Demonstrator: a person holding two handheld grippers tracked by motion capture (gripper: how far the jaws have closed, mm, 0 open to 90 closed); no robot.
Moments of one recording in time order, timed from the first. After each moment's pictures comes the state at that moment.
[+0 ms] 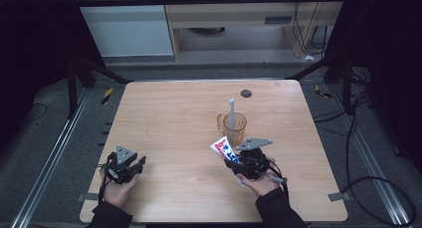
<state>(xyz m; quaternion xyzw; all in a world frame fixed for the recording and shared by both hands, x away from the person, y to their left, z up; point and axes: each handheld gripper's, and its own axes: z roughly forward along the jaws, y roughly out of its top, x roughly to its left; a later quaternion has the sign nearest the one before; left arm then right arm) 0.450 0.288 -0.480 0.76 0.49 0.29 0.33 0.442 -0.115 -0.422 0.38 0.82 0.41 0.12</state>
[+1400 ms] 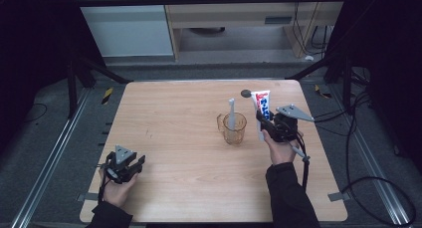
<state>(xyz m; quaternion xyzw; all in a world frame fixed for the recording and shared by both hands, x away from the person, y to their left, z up) 0.450 0.289 -0.480 0.75 0.49 0.29 0.33 0.508 -0.187 -0.388 0.50 0.64 0.51 0.29</state>
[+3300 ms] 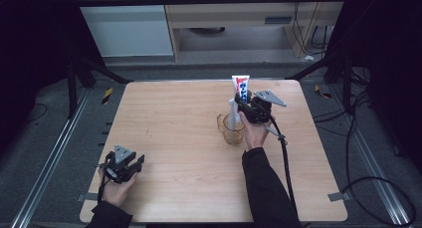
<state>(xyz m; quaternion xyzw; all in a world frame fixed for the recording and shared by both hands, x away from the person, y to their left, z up) 0.451 0.291 -0.479 0.75 0.50 0.29 0.33 0.579 -0.133 -0.405 0.50 0.60 0.57 0.27</state>
